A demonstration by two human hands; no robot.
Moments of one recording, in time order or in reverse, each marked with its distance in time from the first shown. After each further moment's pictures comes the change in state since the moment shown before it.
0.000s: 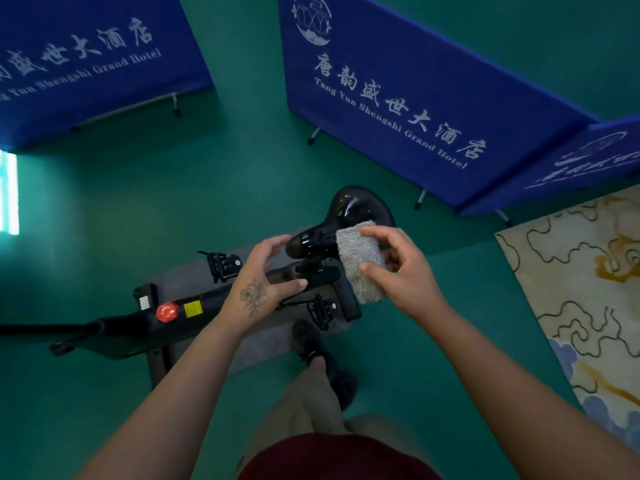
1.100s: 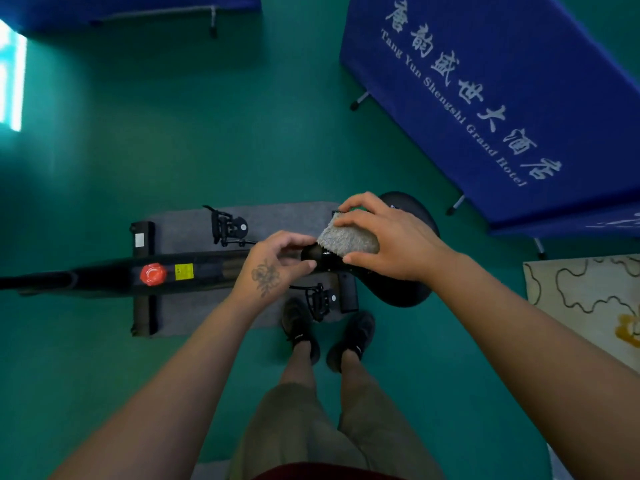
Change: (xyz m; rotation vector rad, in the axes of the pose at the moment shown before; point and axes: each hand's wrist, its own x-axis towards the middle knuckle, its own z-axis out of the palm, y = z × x) left_hand 0.081 -0.061 0.016 -0.231 0.162 -0.097; right_hand 0.173 0.026 0.036 -0.742 -0.704 -0.371
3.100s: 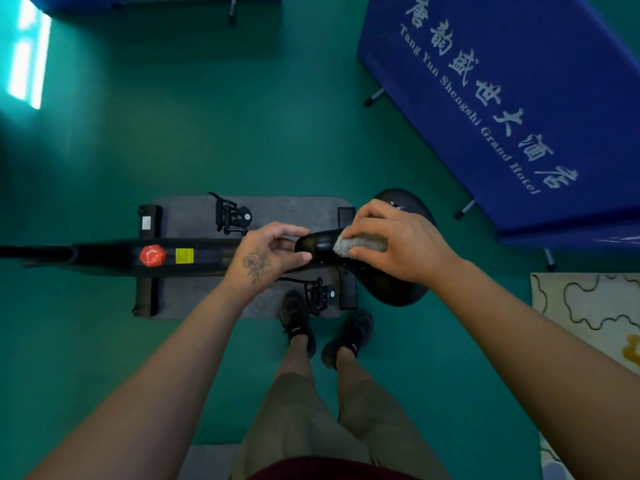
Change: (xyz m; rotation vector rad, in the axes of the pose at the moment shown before) left_hand -0.003 0.003 0.005 -0.055 0.057 -0.101; right_hand -0.013 0.030 0.015 -0.008 0.144 -0.085
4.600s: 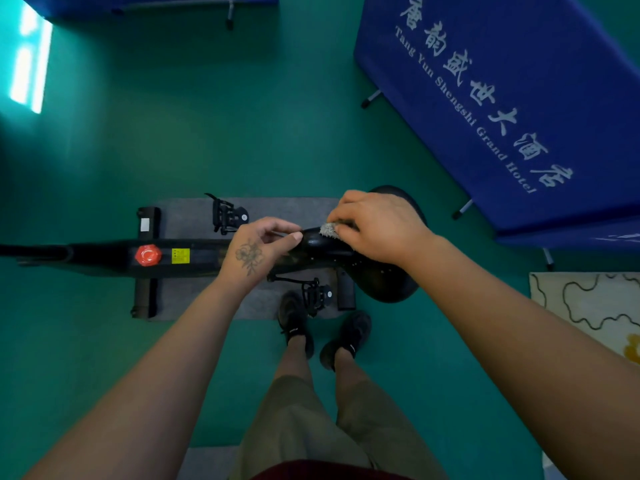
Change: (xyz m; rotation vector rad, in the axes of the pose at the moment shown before) left_hand 0.007 0.001 0.009 0.064 0.104 0.025; right_hand 0.030 -0.032 -0.020 -0.182 -0.093 0.019
